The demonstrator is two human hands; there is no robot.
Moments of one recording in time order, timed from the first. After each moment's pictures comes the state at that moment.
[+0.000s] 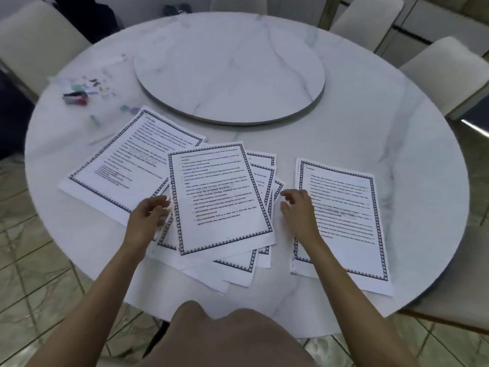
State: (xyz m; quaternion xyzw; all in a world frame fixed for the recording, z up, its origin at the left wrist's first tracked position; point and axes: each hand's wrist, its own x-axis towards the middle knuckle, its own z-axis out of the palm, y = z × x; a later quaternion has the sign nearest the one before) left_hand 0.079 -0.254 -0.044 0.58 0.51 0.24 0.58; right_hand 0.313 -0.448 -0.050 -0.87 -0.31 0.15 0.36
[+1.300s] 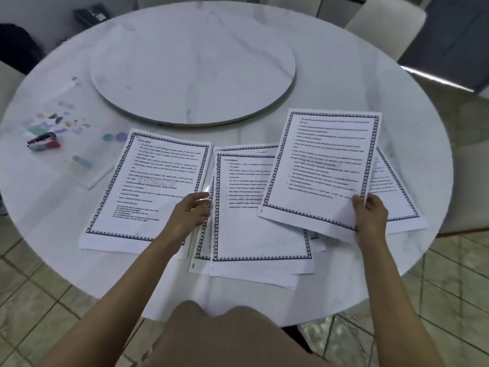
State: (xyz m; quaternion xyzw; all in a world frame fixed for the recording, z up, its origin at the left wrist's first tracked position) left_hand 0.089 -0.163 -0.030 0.66 0.33 0.00 0.67; right_hand 0.242 -0.475 -0.044 -0.82 0.13 -0.02 0.56
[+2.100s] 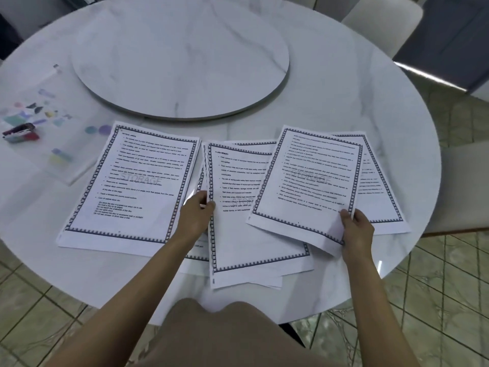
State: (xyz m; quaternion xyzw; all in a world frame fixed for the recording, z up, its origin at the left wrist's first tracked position) left_hand 0.117 -0.205 -0.040 0.76 0.33 0.01 0.55; right_hand 0.225 -0.492 -0.062 -0.77 0.17 0.03 0.61
